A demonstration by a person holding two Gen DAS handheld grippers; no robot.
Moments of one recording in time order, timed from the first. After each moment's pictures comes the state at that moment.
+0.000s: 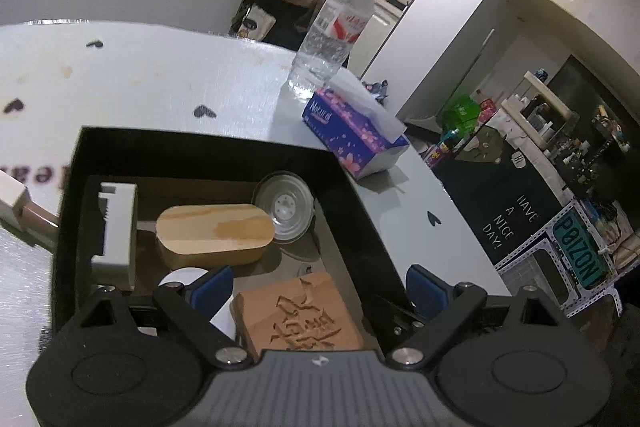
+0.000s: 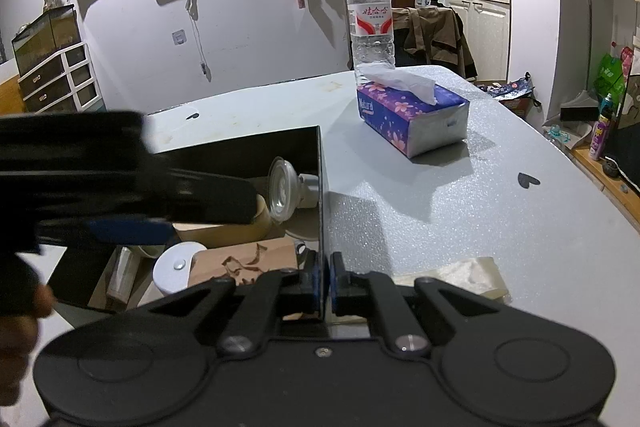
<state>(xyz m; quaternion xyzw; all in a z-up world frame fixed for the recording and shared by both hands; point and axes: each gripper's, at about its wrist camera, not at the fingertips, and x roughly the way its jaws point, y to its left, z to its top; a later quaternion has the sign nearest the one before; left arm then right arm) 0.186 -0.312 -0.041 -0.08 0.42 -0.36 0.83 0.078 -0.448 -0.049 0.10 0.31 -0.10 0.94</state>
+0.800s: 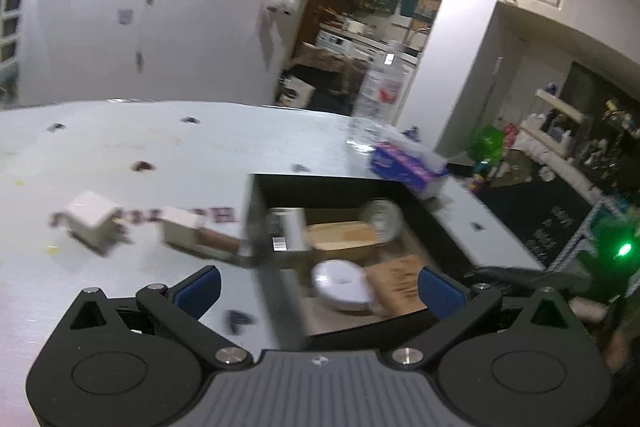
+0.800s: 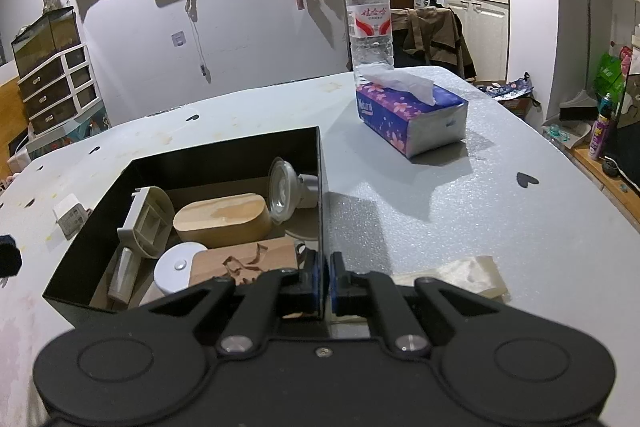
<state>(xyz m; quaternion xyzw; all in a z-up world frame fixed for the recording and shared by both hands) 0.133 -0.185 -0.017 -0.03 0.31 -0.31 0.90 0.076 -0.449 -0.049 0.10 0.31 -0.10 0.94</state>
